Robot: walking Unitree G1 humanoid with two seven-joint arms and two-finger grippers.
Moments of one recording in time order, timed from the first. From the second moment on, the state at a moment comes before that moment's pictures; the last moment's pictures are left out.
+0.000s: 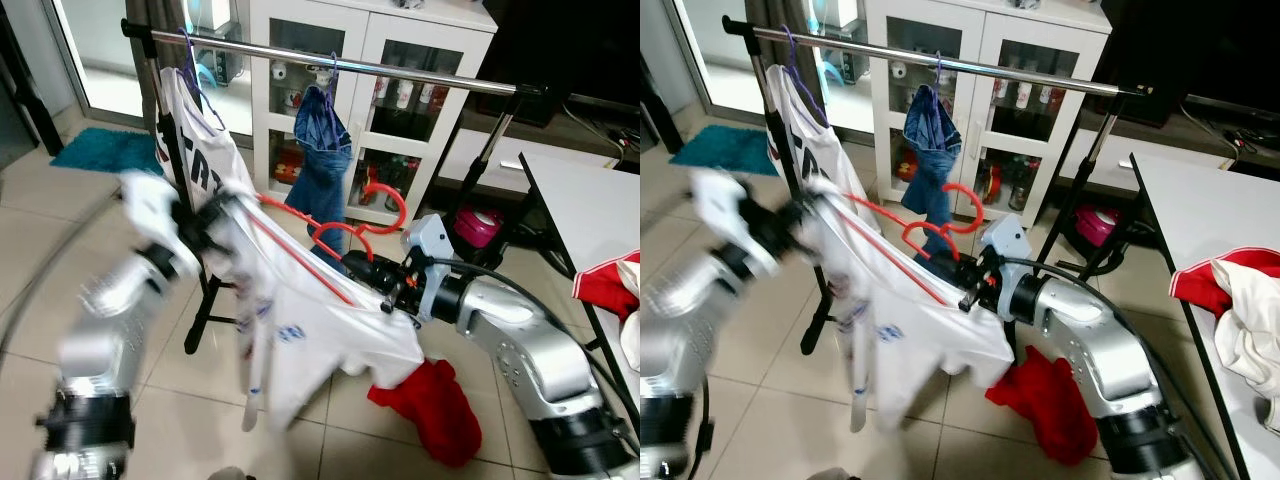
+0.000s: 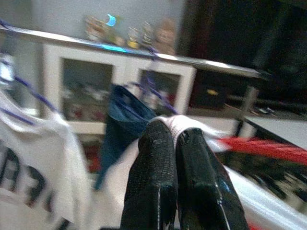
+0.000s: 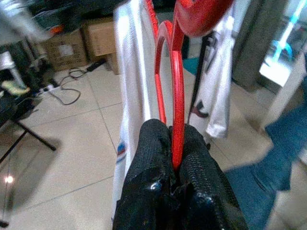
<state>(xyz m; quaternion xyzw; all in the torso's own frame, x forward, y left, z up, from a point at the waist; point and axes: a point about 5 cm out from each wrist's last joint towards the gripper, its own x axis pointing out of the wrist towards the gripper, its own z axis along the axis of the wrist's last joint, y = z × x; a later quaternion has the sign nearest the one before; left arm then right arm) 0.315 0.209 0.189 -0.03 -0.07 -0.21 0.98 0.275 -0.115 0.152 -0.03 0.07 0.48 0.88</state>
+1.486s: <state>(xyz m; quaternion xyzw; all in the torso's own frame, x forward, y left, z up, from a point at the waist) 0.333 0.177 0.168 0.19 -0.01 -0.25 0.95 0.267 -0.118 0.138 -0.06 0.18 0.47 0.86</state>
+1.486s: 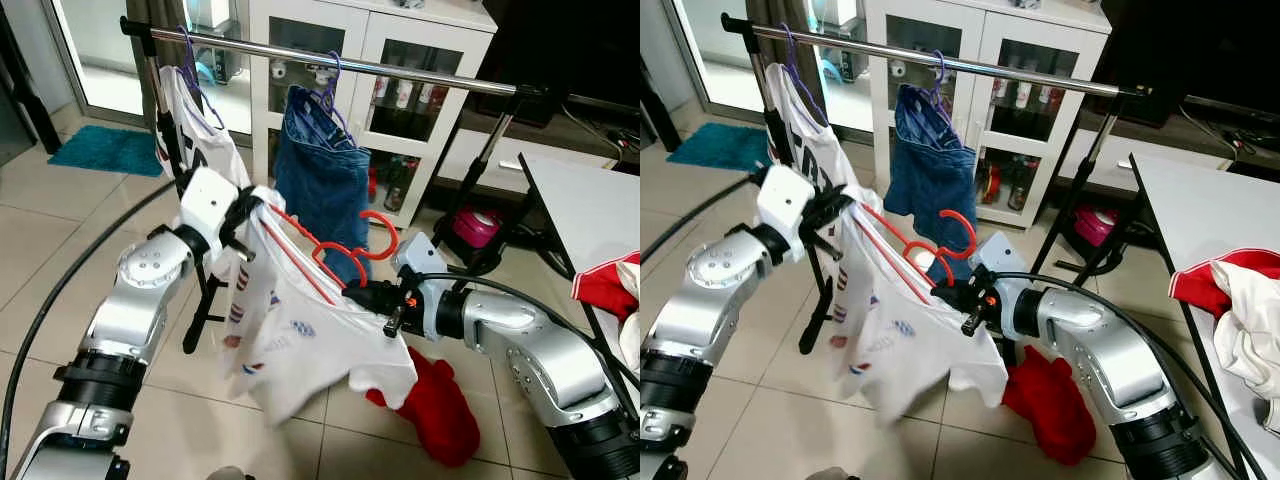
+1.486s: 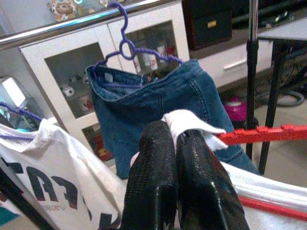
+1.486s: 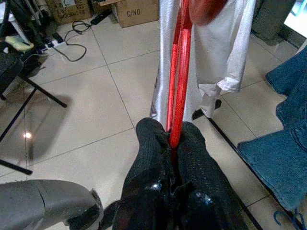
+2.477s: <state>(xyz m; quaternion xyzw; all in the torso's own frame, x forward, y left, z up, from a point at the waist) 0.311 0.172 0.160 0.06 -0.06 -0.19 0.98 0.293 -0.111 0.154 0.02 0.12 0.41 0.91</state>
